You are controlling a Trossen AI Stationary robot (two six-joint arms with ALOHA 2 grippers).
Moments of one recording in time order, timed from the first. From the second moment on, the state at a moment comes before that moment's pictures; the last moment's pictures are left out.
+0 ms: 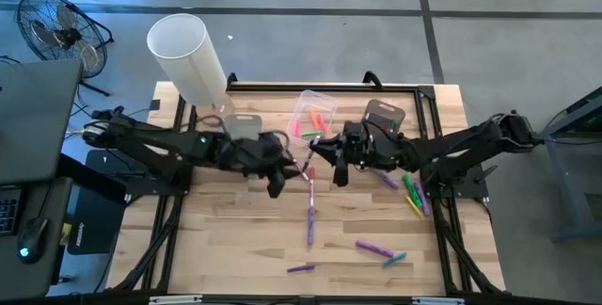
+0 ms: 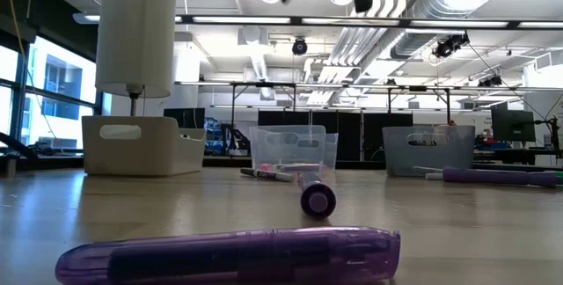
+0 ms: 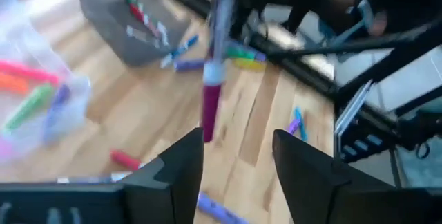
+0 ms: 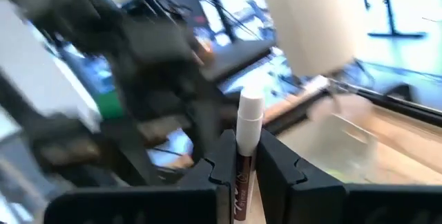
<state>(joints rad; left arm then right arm) -0.19 1.32 1.20 -0.35 -0.24 -0.64 0.12 1.32 0.87 0.44 0.35 0.48</state>
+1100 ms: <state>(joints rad) -0.08 1.06 1.20 -0.98 -0.42 -0.47 -0.50 1.17 0.87 -0.79 0.25 1.05</state>
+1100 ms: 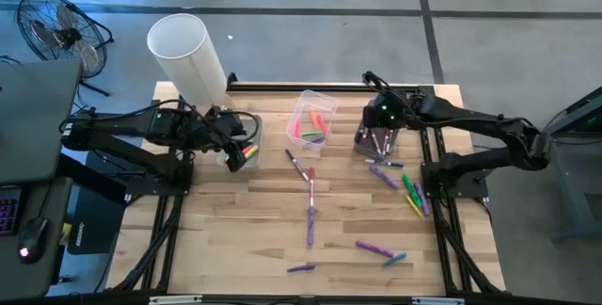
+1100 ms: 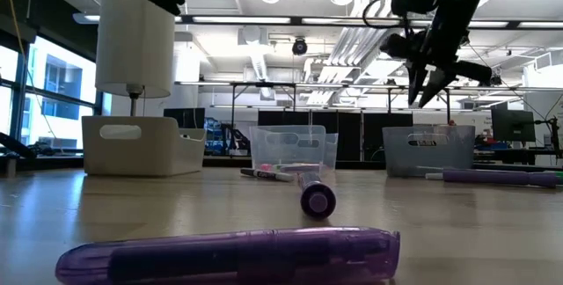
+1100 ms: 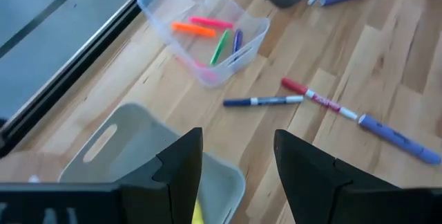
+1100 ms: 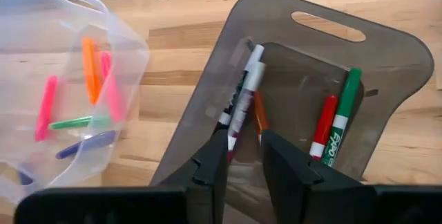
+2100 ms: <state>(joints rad) -0.51 1.21 0.92 -0.89 -0.37 -0.98 0.16 0.93 0.88 -0.47 0.16 0.60</state>
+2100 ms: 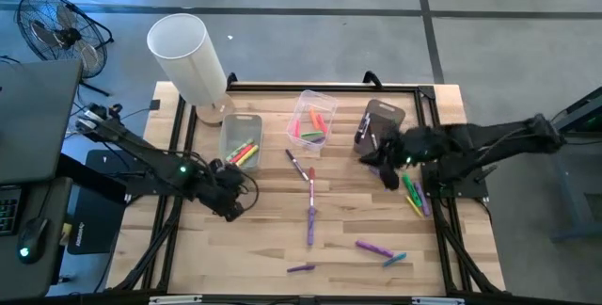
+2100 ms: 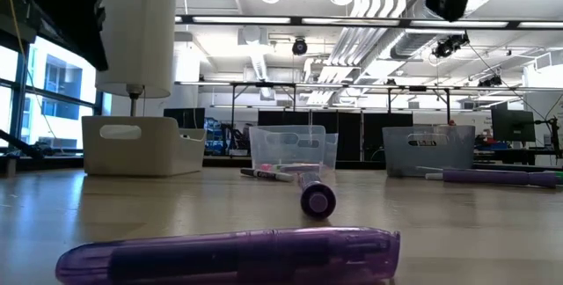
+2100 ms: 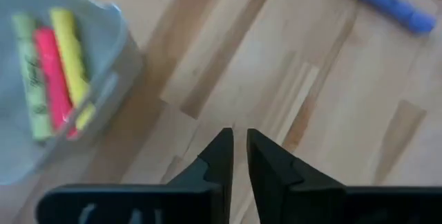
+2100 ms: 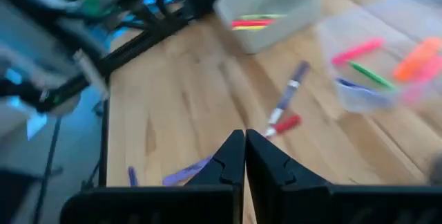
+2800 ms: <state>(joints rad) -0.51 0.79 0.67 -0.70 -0.39 -0.63 0.50 1.76 1.51 -1.33 0.09 0.99</state>
